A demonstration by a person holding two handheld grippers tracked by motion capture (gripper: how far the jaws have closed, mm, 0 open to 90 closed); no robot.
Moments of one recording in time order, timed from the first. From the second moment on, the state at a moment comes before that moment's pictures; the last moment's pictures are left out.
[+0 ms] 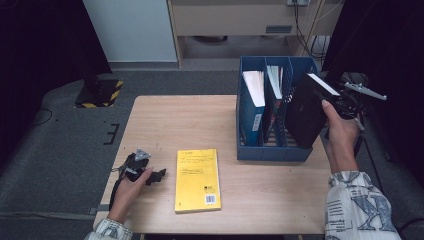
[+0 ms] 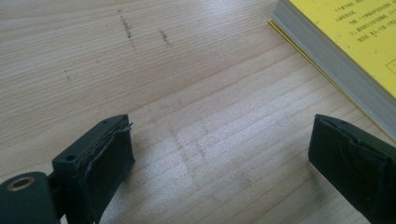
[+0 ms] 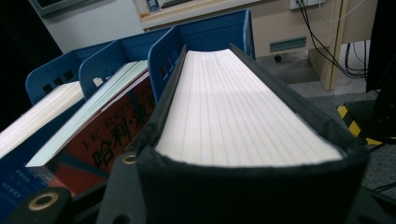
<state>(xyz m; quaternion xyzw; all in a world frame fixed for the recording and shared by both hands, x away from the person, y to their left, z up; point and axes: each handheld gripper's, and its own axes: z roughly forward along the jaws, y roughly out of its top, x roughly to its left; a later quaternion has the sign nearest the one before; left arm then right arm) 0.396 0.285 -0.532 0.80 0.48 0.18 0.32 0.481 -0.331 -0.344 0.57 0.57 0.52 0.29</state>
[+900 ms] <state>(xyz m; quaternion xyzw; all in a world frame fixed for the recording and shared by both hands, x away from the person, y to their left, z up) 0.396 0.283 -0.533 0.80 0.47 0.18 0.32 0.514 -0.319 -0.367 0.58 0.57 0.50 0.30</state>
